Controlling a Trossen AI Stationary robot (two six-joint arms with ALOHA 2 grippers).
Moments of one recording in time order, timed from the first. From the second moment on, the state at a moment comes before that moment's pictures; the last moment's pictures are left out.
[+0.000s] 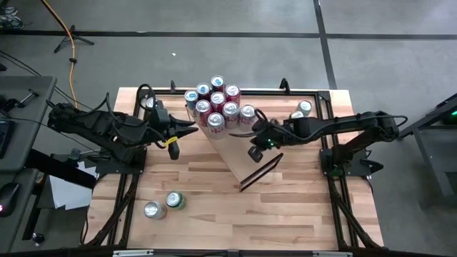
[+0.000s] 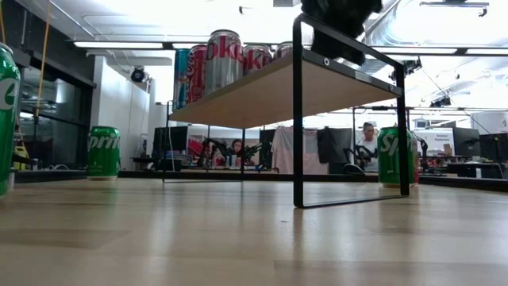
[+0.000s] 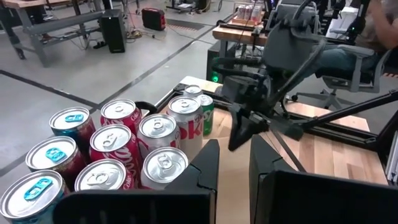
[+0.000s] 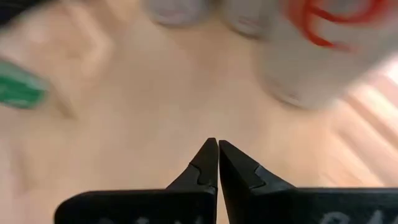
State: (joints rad) left arm -0.33 1.05 1.29 -0.59 -0.72 -0.28; right arm 0.04 1.44 1.21 -0.67 0.25 0.59
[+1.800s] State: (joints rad) left arm -0.33 1.05 1.29 -0.58 -0.75 -0.27; right arm -0.10 1.43 1.21 -0.64 0.44 0.37
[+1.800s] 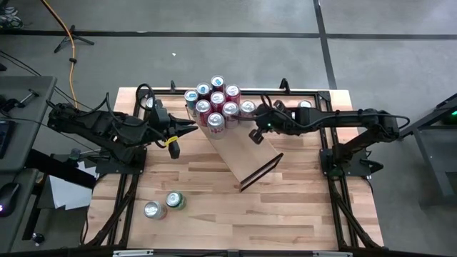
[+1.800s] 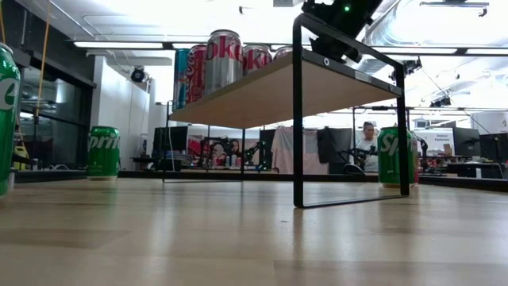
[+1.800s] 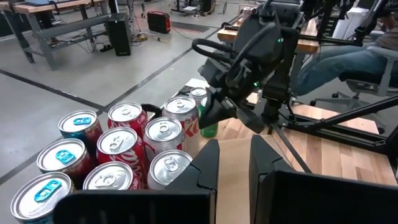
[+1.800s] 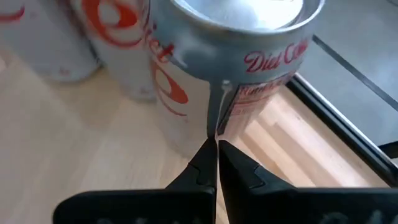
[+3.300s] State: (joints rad) left arm -0.11 0.64 0.64 0.27 -0.37 -0.33; right arm -0.63 1.38 1.21 -0.44 -0.24 0.50
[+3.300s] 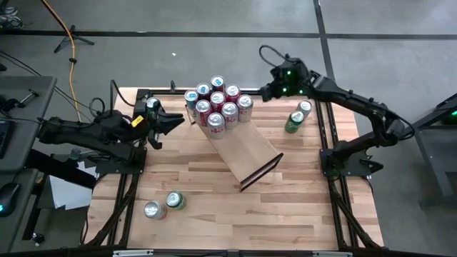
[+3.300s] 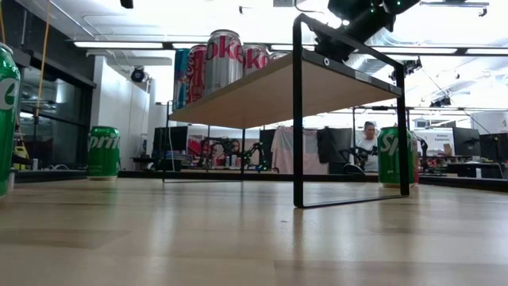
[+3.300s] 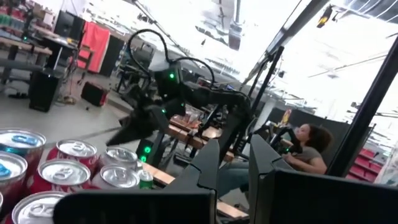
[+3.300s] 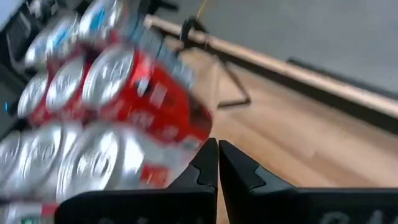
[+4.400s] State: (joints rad) left arm -0.11 0.65 0.64 0.31 -0.38 -0.26; right arm -0.46 1.39 1.21 -0.39 -0.06 0.54
